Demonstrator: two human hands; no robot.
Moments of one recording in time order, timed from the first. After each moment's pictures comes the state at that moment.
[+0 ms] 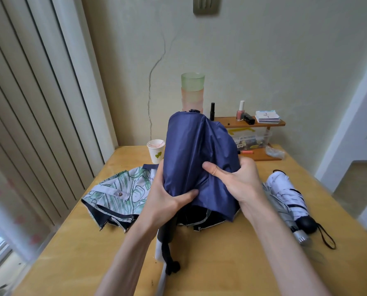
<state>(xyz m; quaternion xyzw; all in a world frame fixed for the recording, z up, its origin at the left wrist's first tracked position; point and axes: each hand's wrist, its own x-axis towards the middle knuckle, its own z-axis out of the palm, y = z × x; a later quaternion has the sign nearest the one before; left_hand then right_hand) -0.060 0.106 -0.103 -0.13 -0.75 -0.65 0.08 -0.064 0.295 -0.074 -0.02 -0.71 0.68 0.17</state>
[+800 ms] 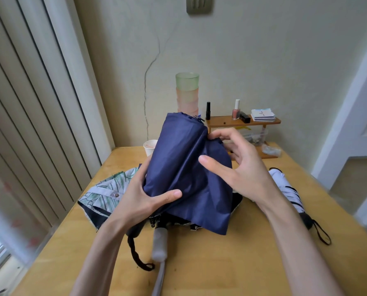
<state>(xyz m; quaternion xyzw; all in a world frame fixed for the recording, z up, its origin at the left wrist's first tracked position) -0.060 0.065 -0.090 -0.19 -0.79 -0.57 0.10 -0.049 0.315 -0.043 0.22 -0.78 0.55 0.22</state>
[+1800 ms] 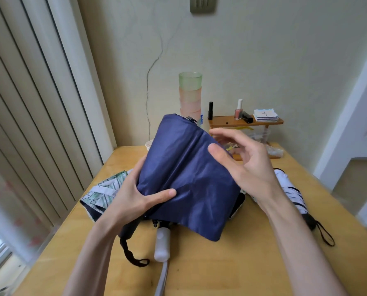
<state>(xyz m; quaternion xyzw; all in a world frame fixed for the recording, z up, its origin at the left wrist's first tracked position) -0.066 0.044 -0.092 -0.17 -0.80 -0.56 0.09 -0.052 0.312 -0.042 0.21 -0.75 0.57 0.26</state>
